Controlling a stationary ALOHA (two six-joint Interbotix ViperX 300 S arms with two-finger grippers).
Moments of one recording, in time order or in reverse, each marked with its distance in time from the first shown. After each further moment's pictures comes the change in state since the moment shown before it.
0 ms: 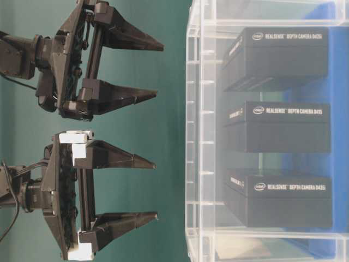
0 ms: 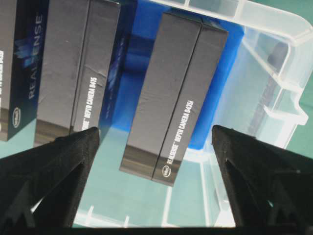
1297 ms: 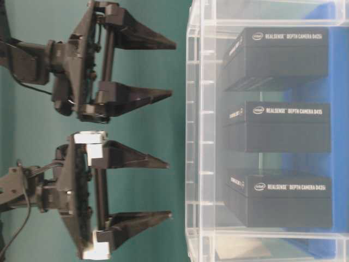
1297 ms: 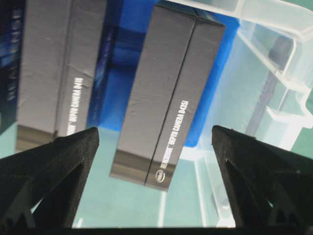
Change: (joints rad) left arm 0.005 0.000 0.072 0.014 -0.080 -0.006; right arm 0.000 0.044 0.021 0.011 0.006 0.011
